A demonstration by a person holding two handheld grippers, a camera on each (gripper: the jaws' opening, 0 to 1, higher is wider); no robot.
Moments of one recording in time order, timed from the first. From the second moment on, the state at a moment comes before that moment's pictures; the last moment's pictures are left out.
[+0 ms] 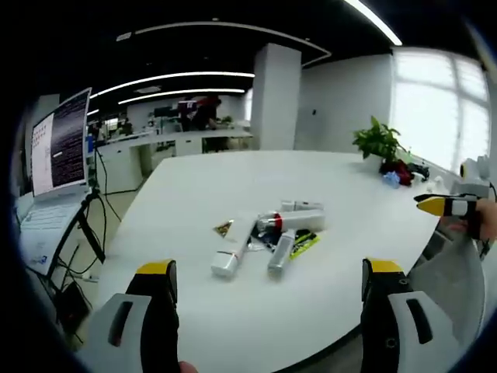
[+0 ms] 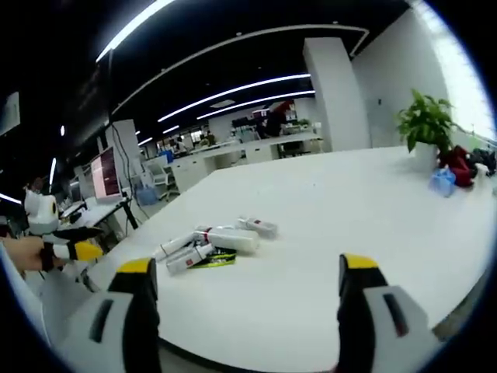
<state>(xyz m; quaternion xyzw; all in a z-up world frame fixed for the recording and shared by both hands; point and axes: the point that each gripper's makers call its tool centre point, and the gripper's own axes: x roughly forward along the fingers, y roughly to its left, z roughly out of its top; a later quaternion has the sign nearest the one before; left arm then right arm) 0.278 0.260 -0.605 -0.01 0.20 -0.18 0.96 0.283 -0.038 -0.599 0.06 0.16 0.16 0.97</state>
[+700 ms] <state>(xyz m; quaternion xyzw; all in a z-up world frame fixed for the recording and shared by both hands) 0.284 0.263 -0.608 -0.03 0.20 -0.17 0.96 0.283 -0.035 -0.603 0.06 0.17 0.17 0.97</state>
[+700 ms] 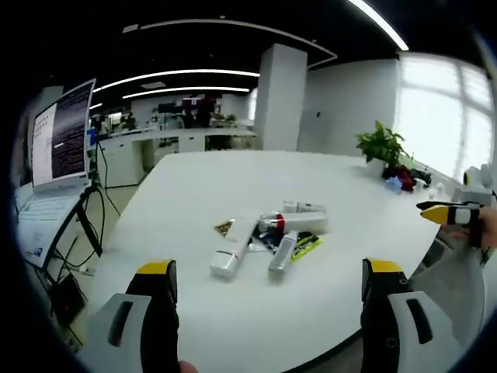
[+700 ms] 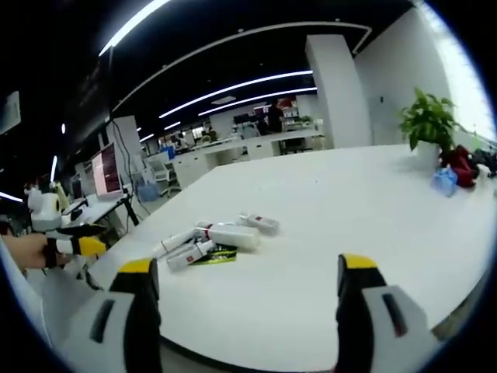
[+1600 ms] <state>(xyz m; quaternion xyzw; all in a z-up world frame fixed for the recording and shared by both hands) 0.277 0.268 -0.600 -0.04 0.20 -0.17 0.96 0.284 -0.031 -0.612 0.05 0.20 0.18 0.96</state>
